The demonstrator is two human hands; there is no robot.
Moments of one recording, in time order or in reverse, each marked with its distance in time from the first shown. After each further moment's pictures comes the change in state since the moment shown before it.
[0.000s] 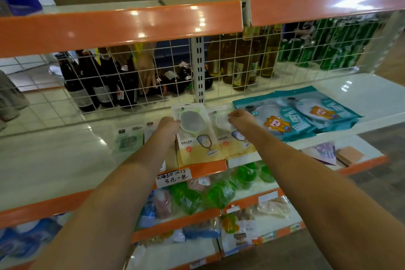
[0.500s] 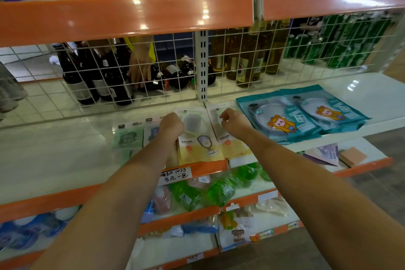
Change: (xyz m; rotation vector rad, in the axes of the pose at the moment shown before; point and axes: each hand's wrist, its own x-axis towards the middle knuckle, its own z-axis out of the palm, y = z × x) left_hand 0.003 -0.002 0.007 0.604 0.086 0.174; right_hand 0.002 -0.003 0.021 -0.316 -0.069 -0.228
